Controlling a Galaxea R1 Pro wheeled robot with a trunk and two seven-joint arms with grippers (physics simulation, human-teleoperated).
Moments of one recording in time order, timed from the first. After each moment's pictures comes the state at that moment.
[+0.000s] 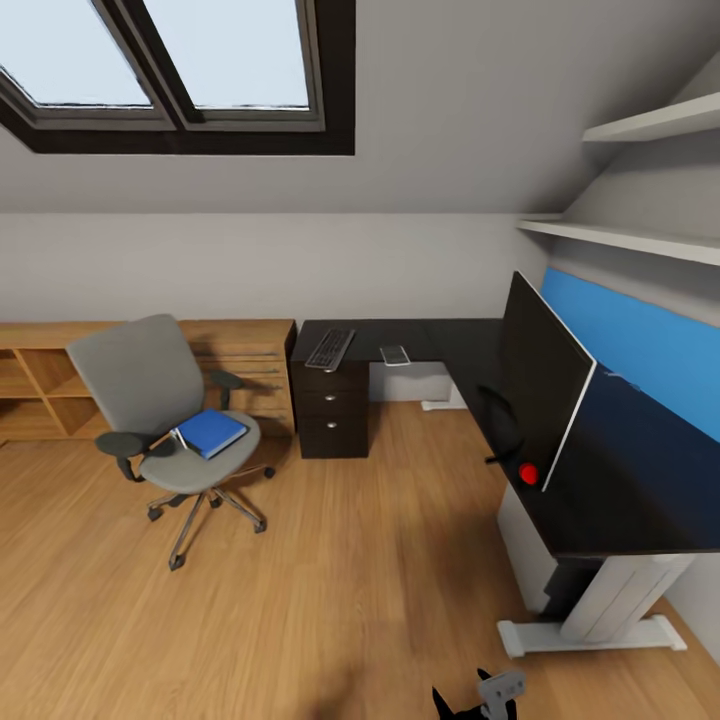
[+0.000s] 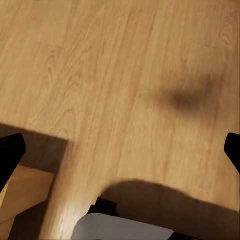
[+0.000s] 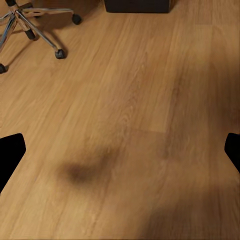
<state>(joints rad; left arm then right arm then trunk) -0.11 -0.01 -0.02 -0.15 0.27 -0.54 0.04 -0.21 -0.01 -0.05 -0.43 0.08 -0.48 0.33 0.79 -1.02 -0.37</state>
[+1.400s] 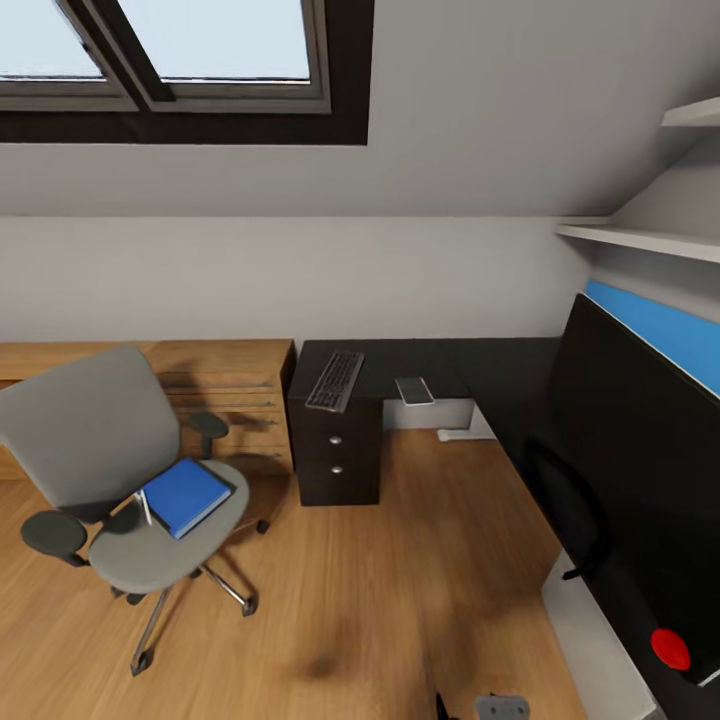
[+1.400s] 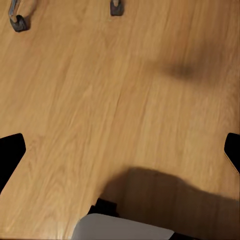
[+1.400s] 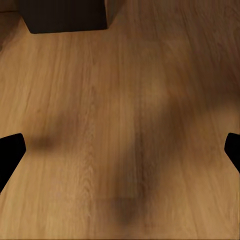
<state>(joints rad) -0.11 -0.01 -0.02 -0.15 0.27 -0.55 0.04 -0.21 0.09 -0.06 -0.35 0.07 -0.48 -0.02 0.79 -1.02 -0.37</state>
